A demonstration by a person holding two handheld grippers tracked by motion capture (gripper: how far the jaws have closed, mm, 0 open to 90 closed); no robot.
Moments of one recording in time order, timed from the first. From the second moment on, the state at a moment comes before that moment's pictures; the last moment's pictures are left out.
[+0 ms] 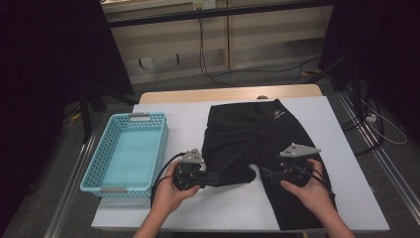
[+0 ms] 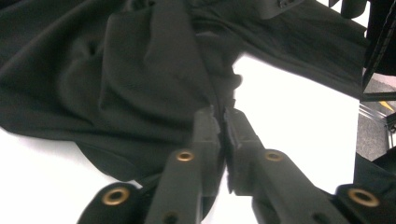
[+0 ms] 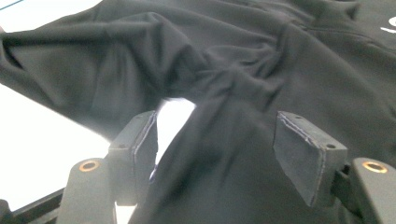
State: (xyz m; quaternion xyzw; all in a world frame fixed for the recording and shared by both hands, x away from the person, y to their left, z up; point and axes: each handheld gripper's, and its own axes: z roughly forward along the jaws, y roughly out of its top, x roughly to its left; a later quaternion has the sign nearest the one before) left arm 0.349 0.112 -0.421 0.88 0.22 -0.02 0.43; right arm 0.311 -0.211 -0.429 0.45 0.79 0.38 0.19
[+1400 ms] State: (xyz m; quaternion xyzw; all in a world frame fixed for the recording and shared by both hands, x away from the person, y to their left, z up) left arm 0.329 0.097 -0.434 0.88 0.23 0.01 0.41; right arm 0.315 -0.195 -0.436 0.42 0.79 0.42 0.12
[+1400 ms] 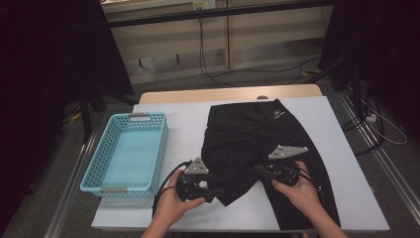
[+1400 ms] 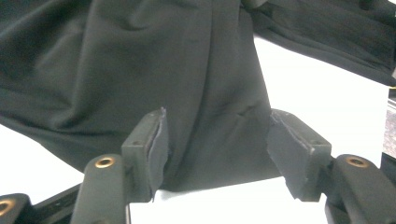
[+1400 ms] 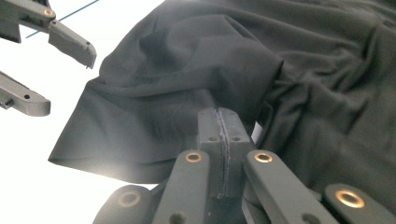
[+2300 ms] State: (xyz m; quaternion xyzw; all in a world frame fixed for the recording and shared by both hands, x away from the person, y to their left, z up) left arm 0.330 0.087 -0.431 0.89 0.20 -0.02 0.41; right arm 0.306 -0.200 -0.438 0.42 0.80 0.42 0.12
